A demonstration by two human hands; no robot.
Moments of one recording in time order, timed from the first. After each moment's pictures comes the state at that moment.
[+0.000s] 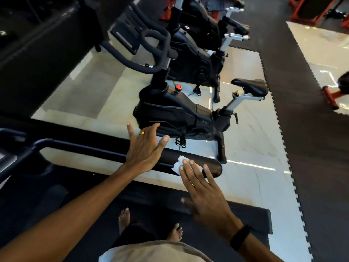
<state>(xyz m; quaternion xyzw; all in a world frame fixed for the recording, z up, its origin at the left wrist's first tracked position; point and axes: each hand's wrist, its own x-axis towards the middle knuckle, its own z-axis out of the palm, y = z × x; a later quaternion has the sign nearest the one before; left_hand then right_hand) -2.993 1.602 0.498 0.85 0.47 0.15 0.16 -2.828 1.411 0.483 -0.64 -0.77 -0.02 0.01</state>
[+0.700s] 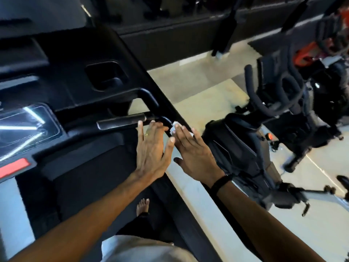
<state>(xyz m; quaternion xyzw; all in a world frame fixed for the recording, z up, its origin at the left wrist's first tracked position) -3.180 1.582 0.498 0.59 0.71 0.38 0.05 -3.025 1.649 0.505 -0.32 -0.93 -0.13 -0.09</state>
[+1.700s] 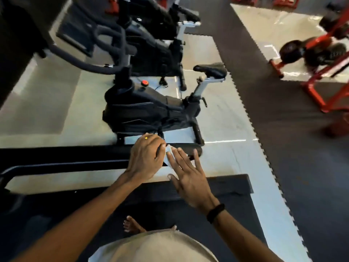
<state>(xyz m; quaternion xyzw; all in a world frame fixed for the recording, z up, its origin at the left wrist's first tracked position) -2.965 1.563 0.514 0.90 0.26 0.29 0.19 -2.857 1.409 0.479 -0.76 -0.65 -0.05 0.09</state>
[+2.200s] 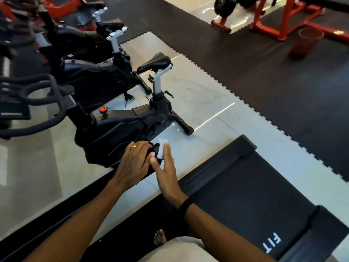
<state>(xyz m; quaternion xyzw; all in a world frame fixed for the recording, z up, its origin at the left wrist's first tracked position) -2.901 1.569 0.498 0.99 0.05 0.09 0.11 -2.879 1.426 0.485 -0.70 -0.14 0.28 0.64</state>
